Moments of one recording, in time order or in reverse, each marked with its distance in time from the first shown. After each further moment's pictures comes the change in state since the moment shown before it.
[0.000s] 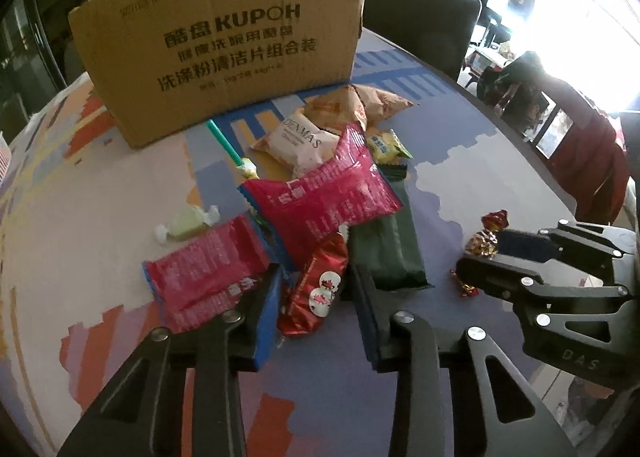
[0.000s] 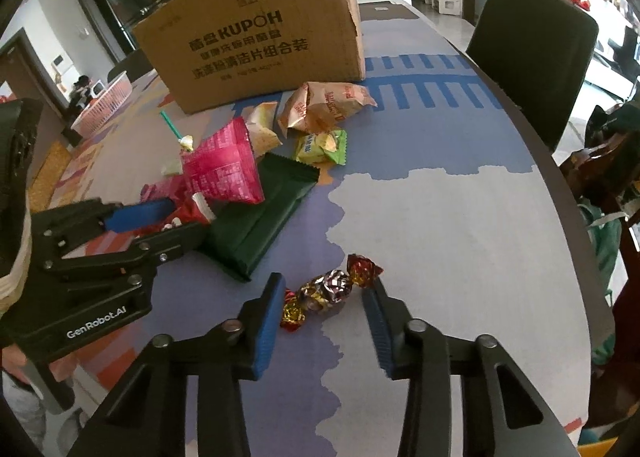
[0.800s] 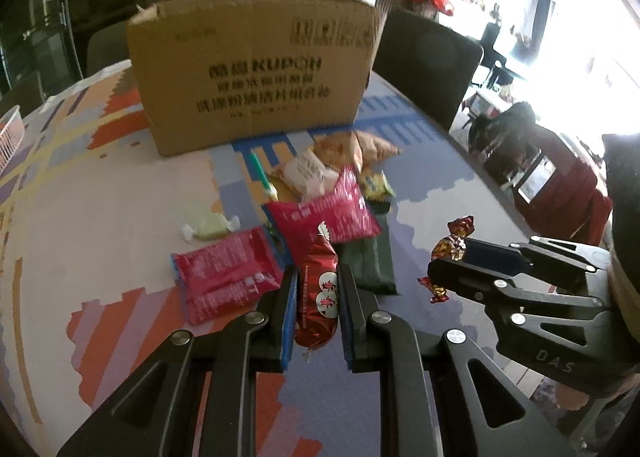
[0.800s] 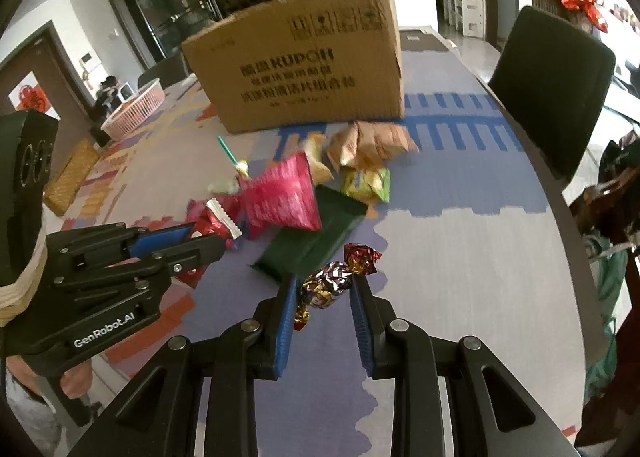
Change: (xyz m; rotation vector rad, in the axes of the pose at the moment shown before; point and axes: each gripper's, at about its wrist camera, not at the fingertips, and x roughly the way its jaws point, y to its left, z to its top) left arm -0.050 0.013 -0.004 -0.116 -0.108 -0.046; right arm -0.028 0.024 0.010 -0.066 -0.078 0.062
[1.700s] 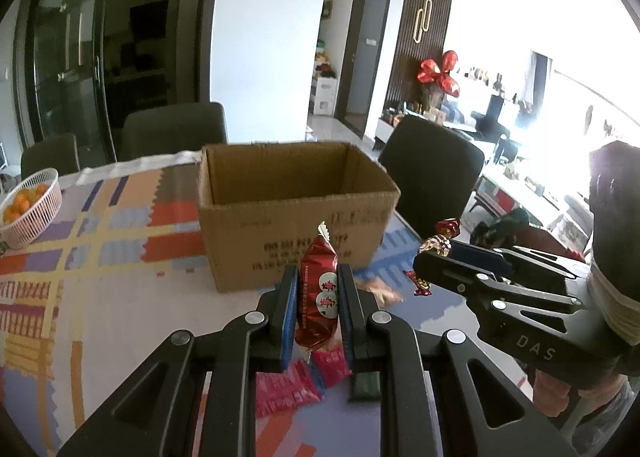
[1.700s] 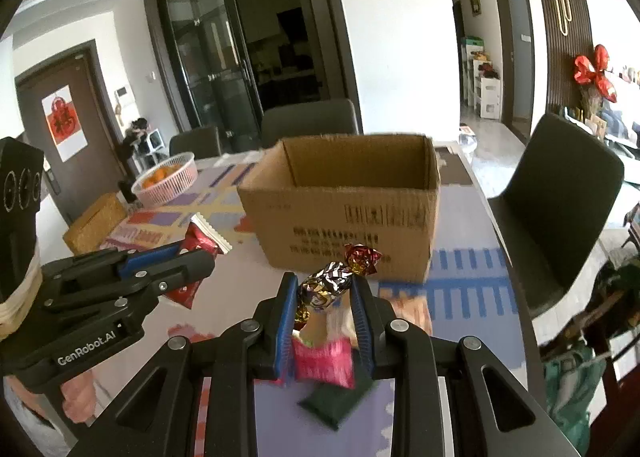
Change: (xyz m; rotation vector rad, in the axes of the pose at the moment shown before) left arm -0.092 0.021 0.081 -0.029 -0.312 0.048; right arm -0.064 0.039 0.104 -0.110 -0.279 0.035
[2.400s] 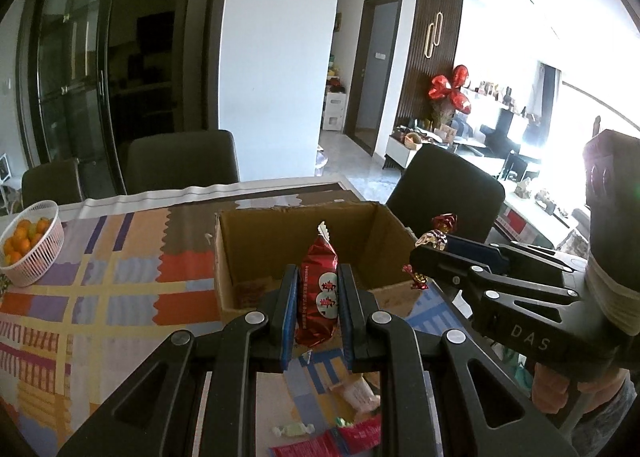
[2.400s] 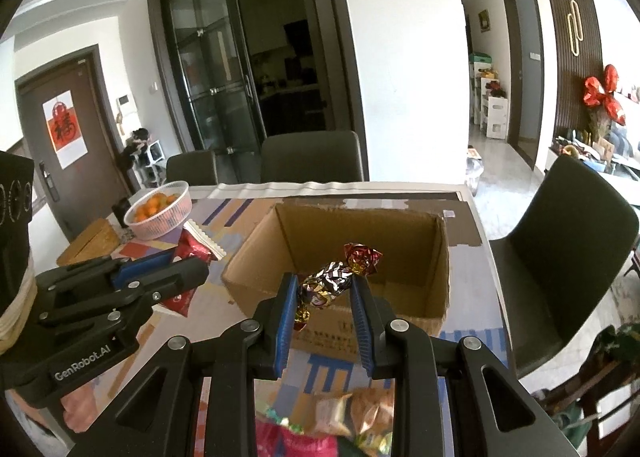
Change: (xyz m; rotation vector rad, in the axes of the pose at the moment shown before) left arm 0.036 0.026 0.078 -0.009 -0.038 0.029; right arm 0.042 -0.006 0.089 -0.032 -0.032 0.006
